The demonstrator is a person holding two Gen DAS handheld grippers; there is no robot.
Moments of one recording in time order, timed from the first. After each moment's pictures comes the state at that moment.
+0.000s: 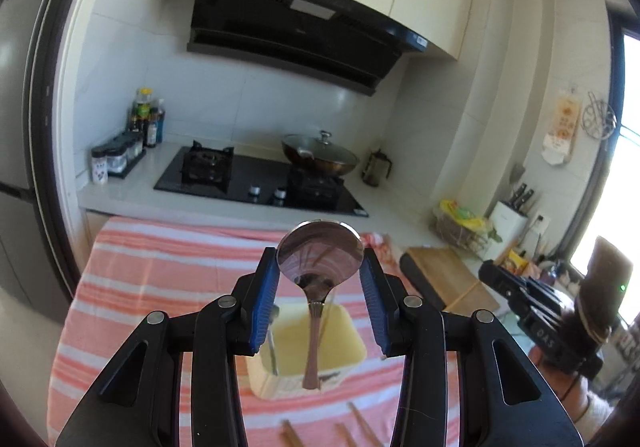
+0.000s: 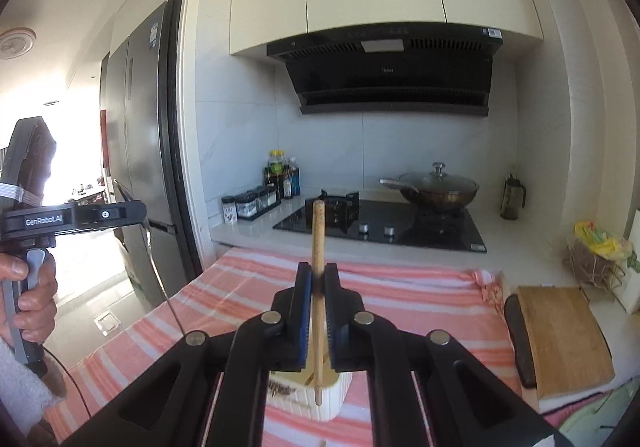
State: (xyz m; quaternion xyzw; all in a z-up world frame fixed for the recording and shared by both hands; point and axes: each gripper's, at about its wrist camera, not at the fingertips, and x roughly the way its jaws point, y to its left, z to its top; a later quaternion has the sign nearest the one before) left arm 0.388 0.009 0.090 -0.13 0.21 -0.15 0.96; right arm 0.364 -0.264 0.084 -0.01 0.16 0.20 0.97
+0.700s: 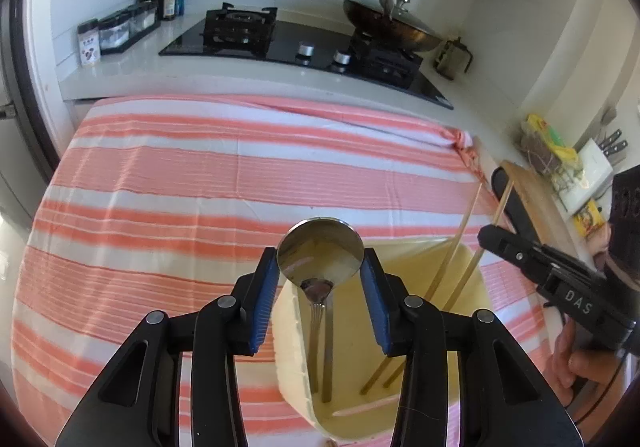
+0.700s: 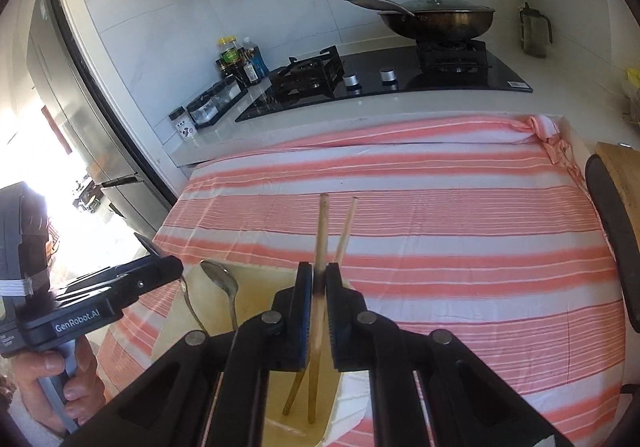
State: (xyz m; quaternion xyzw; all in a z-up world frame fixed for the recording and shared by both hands) left arm 0.549 -0.022 -0.090 -0.11 0.42 -0.09 0.89; right arm 0.552 -0.239 -0.073 0.08 0.41 0.20 0.89
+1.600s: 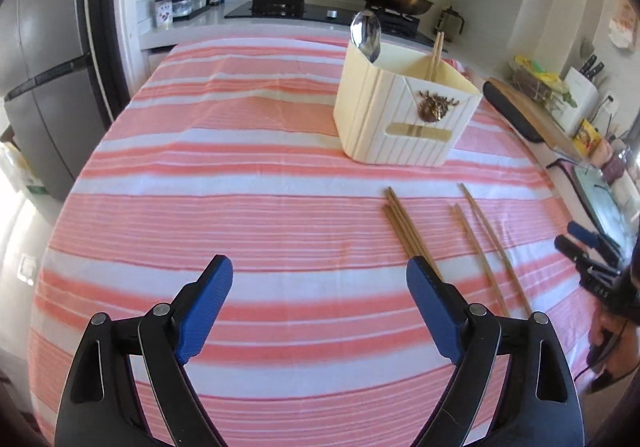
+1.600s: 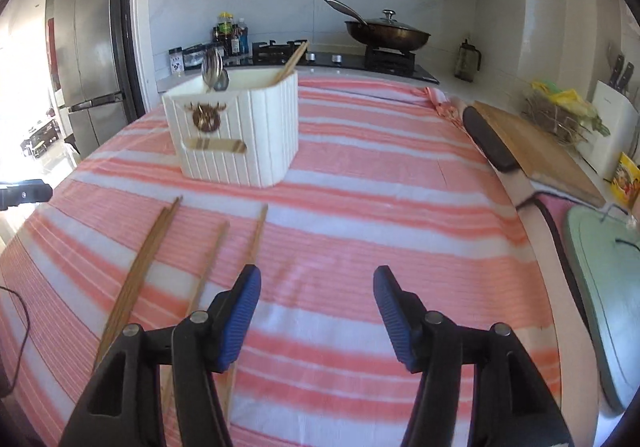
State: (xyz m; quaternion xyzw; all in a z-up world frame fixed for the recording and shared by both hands) left arm 0.278 0.017 -0.145 -0.07 0.42 -0.06 0.90; right arm 0.262 -0.311 -0.144 -0.06 0.37 0.10 0.92
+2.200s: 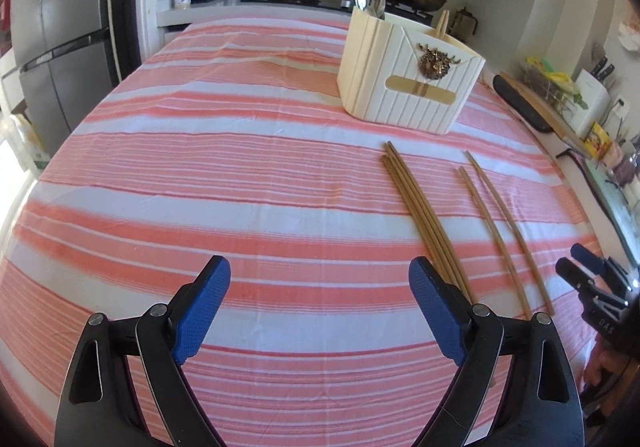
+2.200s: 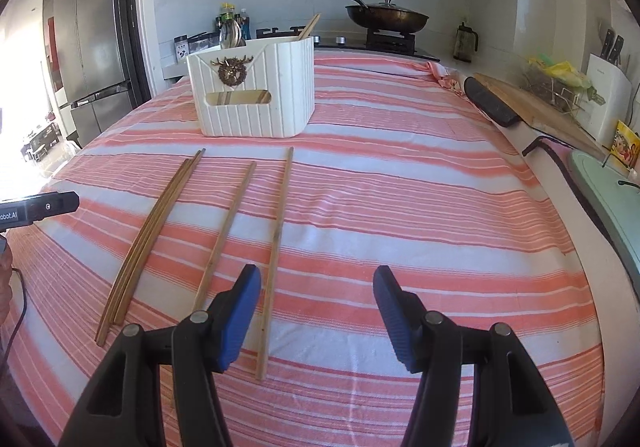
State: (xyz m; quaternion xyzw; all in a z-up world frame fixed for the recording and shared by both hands) left arm 0.241 0.000 -0.192 -0.09 0.41 -0.03 0.91; right arm 0.217 -0.294 -0.178 -0.04 0.38 0.10 0.92
